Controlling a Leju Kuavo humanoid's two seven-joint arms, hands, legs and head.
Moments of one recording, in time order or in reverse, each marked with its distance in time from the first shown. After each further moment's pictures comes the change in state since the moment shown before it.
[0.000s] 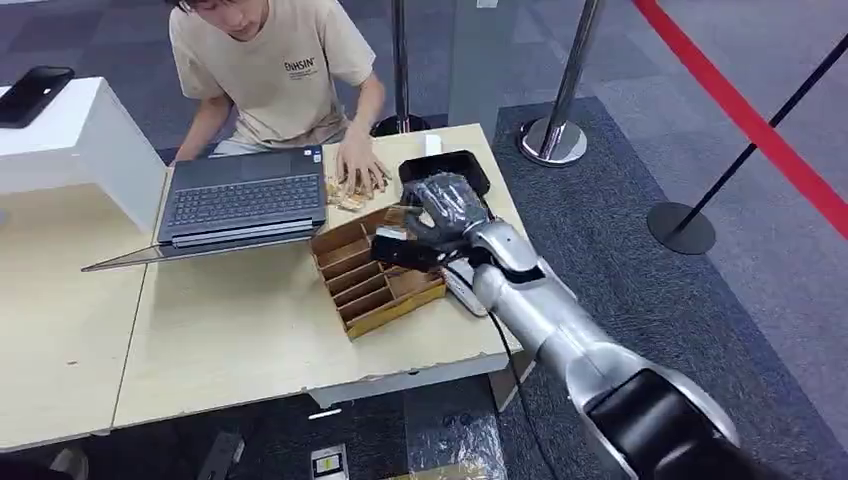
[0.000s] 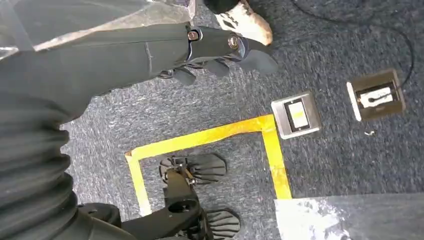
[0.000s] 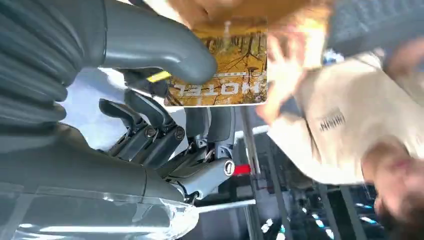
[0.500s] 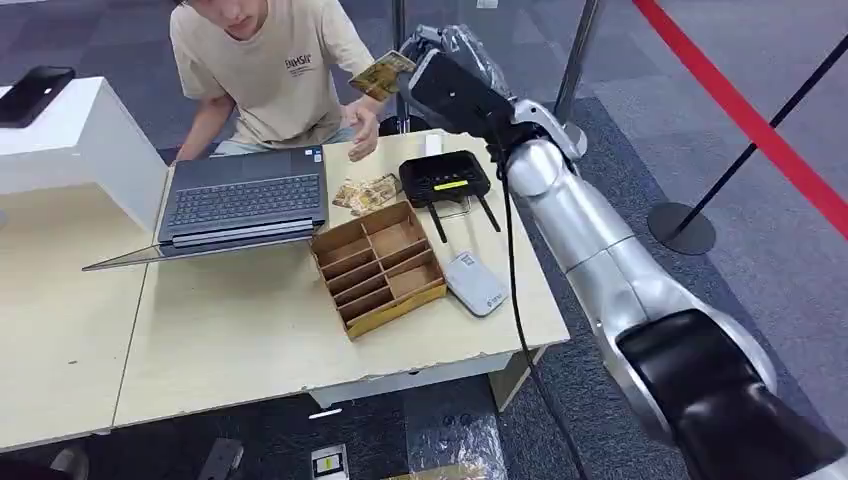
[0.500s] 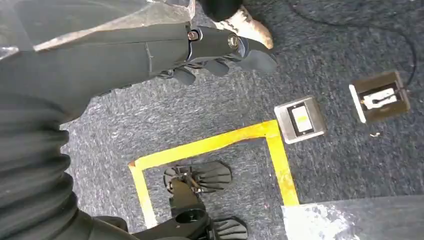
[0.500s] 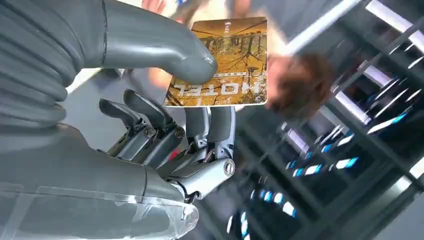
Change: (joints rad) left arm 0.003 0.009 0.006 0.000 -0.063 -0.007 -0.002; right arm -0.241 -0.037 -0.091 -0.125 -0.432 0.143 -0.112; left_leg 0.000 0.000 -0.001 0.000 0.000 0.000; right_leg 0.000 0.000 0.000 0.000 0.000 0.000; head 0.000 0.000
